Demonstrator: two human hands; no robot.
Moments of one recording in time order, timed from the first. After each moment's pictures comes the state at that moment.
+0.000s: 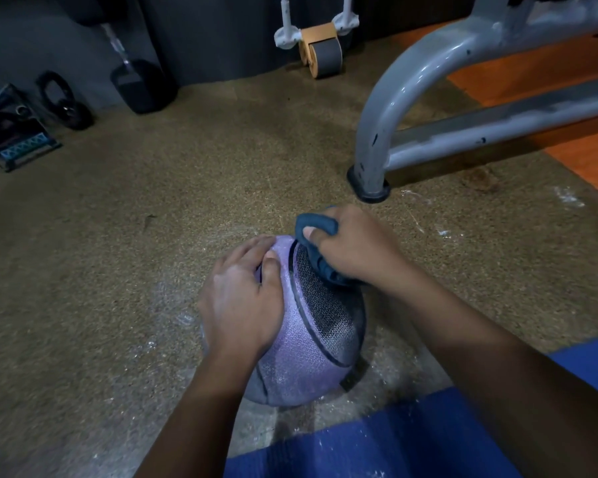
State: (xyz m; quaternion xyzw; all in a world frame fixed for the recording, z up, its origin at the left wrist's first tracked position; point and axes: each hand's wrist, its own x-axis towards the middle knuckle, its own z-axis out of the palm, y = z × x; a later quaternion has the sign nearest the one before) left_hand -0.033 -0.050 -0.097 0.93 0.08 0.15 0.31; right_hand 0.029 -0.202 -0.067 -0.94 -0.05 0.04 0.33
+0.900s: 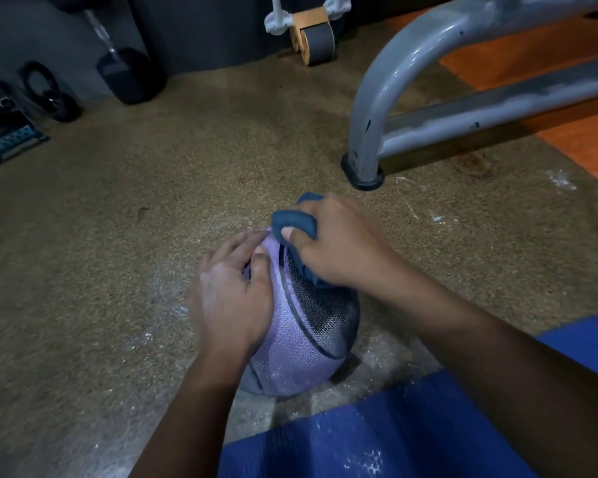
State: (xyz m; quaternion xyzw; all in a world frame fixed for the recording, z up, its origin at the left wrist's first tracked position) left_hand -0.044 -0.046 -0.098 0.92 0.09 0.16 0.33; right_hand 0.007 -0.195 -0.059 -0.95 -0.12 0.00 0.29
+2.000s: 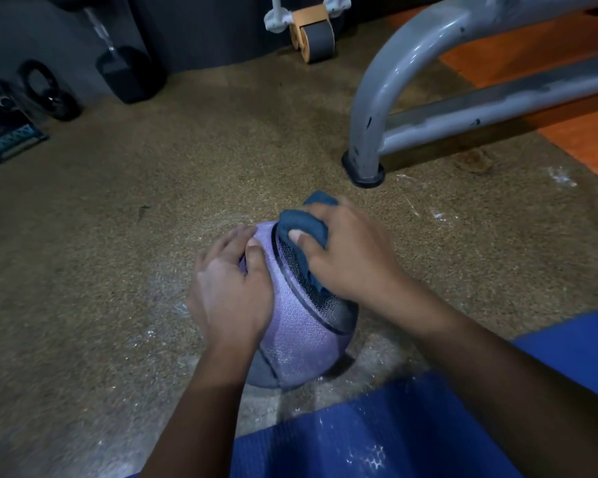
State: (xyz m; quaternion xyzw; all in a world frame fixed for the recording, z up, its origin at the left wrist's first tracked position) left_hand -0.039 -0.046 -0.104 0.91 0.16 0.18 0.35; right_hand -0.009 -0.194 -0.070 -0.95 -0.09 -0.05 0.30
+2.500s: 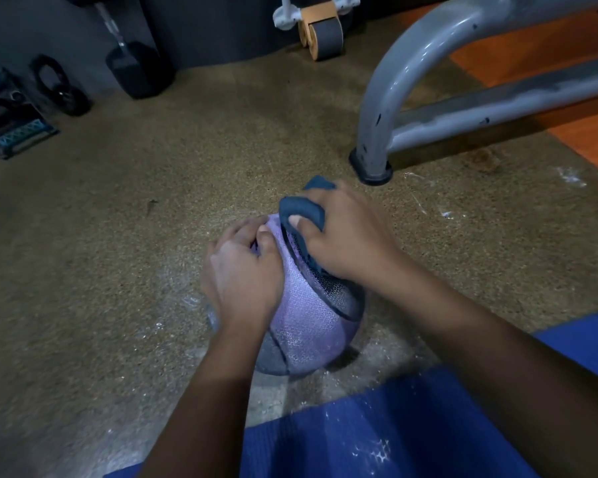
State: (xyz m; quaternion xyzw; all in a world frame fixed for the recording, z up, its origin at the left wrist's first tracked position) left_hand -0.025 -0.043 -0.105 0.89 0.15 0.19 0.38; right_hand 0.006 -0.184 -0.070 -0.95 -0.11 -0.06 0.28
